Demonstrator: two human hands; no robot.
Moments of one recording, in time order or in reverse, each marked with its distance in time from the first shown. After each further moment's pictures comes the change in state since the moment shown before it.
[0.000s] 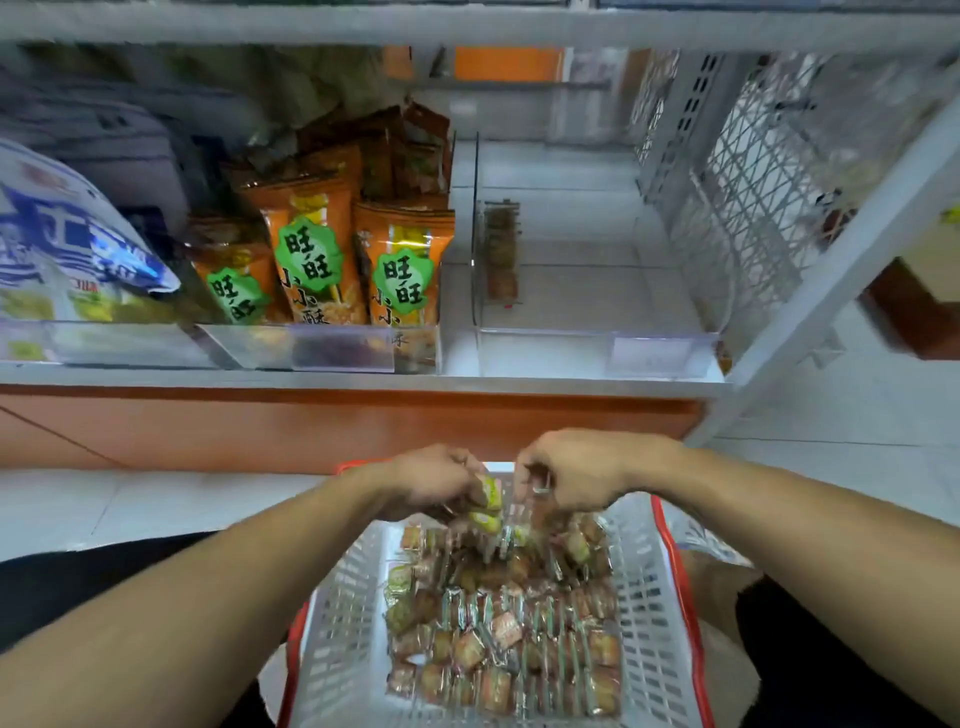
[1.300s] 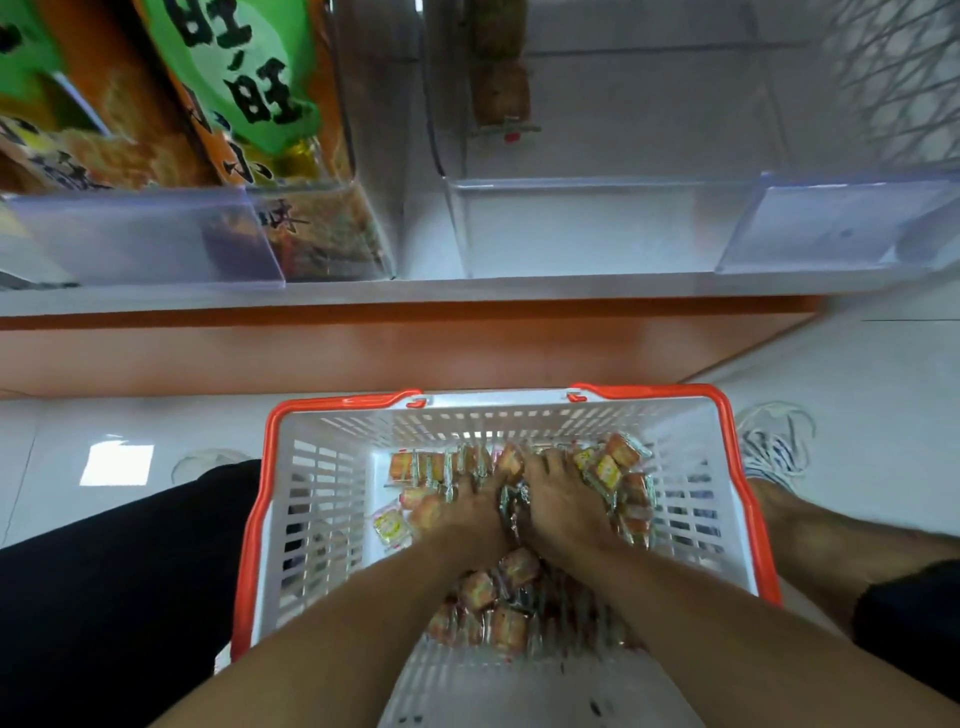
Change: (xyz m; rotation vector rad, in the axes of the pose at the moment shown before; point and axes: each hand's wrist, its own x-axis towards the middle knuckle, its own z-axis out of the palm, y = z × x) left_hand 0.151 -0.165 0.096 0.789 -0.029 -0.290; right_hand 0.135 0.075 0.250 0.207 0.263 0.451
